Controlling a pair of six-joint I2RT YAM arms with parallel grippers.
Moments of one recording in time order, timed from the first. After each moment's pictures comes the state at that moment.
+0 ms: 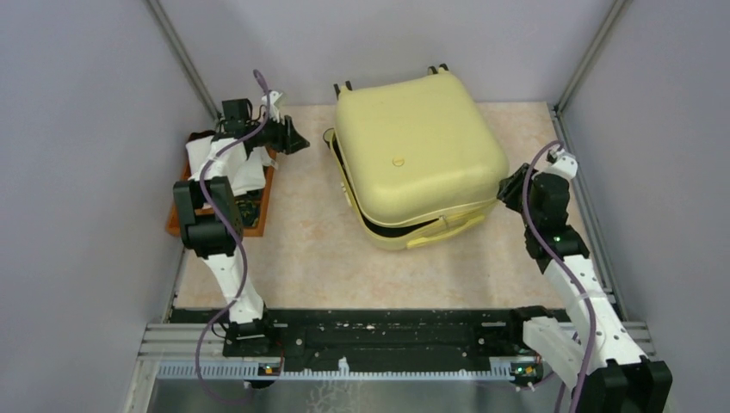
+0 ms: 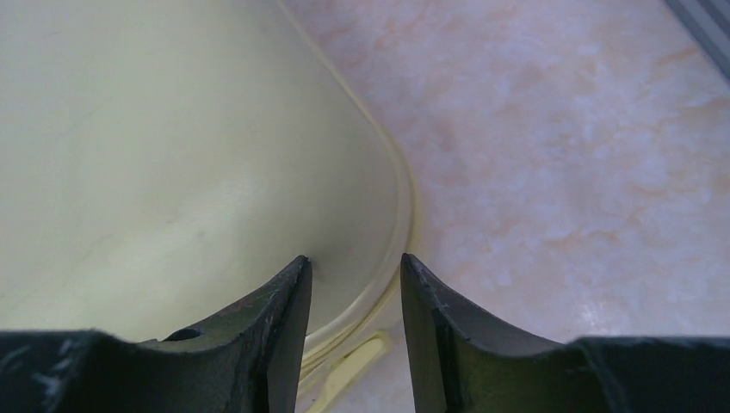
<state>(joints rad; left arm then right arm) 0.11 1.96 1.56 -0.29 0.93 0.26 0.13 0.84 0.69 -0.18 0.18 0.47</state>
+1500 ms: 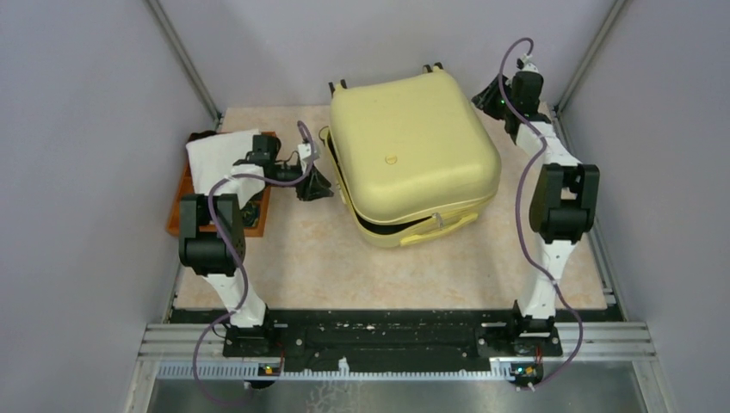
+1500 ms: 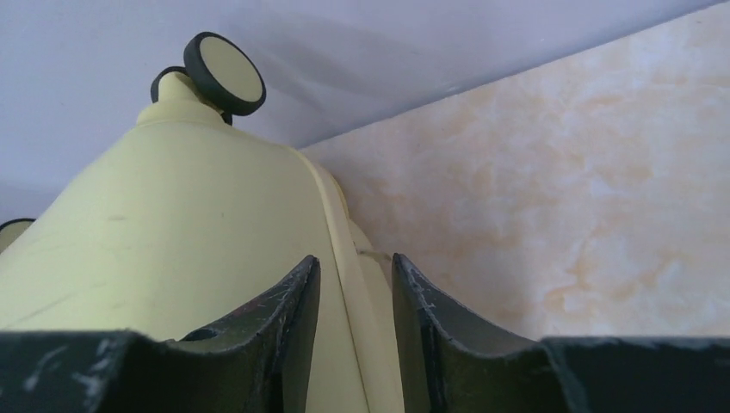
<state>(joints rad) -0.01 1.83 1.25 -0.38 1.15 0.79 -0.02 2.03 1.65 0.02 -0.22 0.53</state>
